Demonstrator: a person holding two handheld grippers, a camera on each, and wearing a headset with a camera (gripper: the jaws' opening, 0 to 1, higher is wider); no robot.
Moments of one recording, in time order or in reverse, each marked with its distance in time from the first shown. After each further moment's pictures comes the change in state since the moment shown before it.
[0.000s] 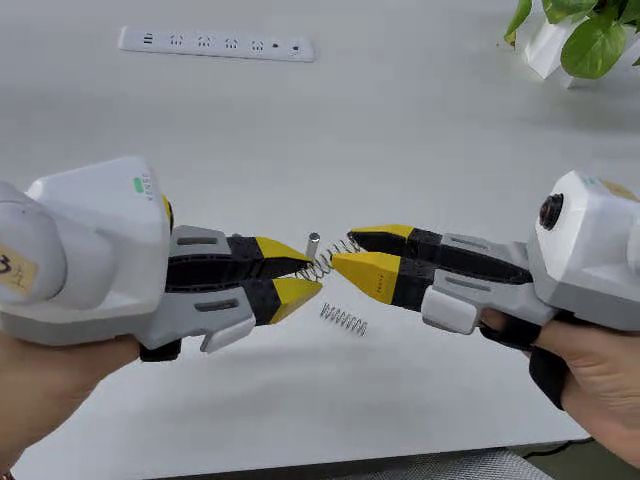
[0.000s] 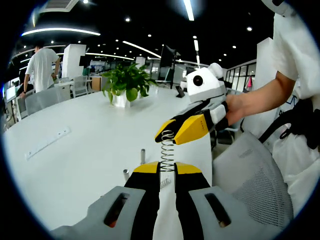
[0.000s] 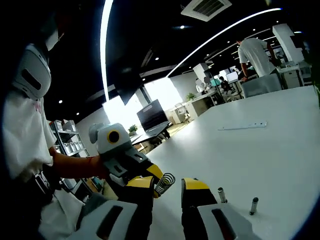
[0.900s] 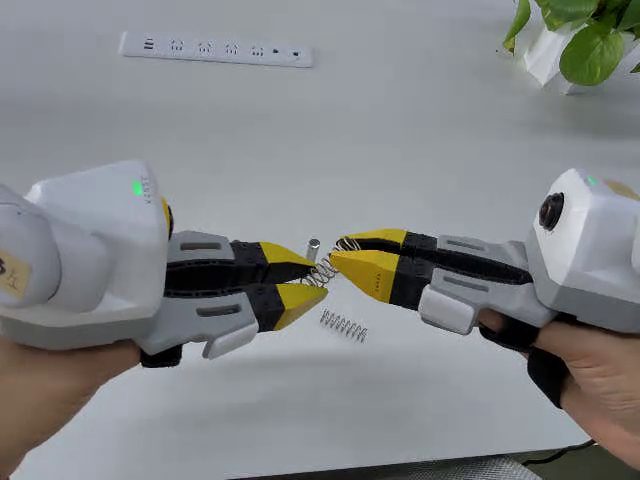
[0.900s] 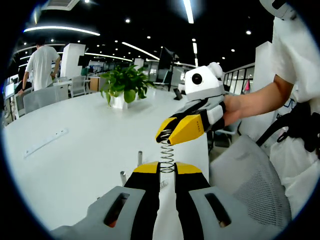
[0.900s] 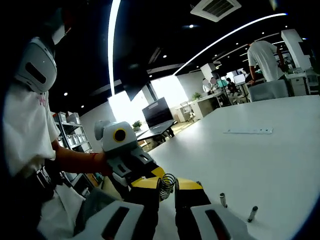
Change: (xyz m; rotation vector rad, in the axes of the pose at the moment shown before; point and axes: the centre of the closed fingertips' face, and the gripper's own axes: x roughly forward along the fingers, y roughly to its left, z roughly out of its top) left arm 0.001 0.001 0.002 -0.019 -0.020 -0.027; right arm 0.004 0.008 0.006 -0.071 0.028 0.037
